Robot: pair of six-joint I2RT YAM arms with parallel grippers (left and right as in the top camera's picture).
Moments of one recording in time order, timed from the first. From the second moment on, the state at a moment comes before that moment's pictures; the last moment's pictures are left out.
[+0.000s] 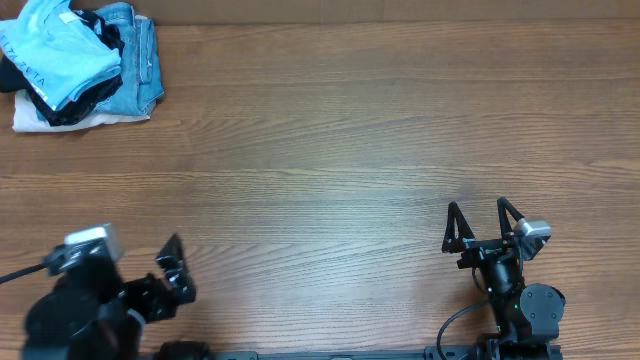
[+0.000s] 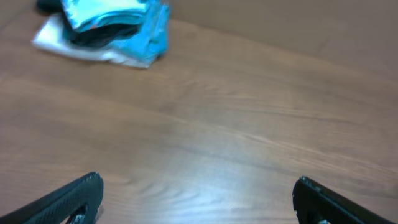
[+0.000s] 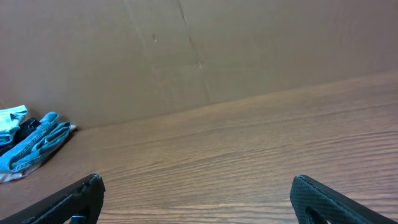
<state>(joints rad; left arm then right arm) -0.03 0.53 1.17 -1.19 -0.07 -0.29 0.00 0.01 0.02 -0.02 -0.17 0.28</state>
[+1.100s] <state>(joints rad) -0.11 0.02 0.01 0.01 -0.01 -0.07 0.00 0.01 0.02 -0.02 -0.17 0.28</state>
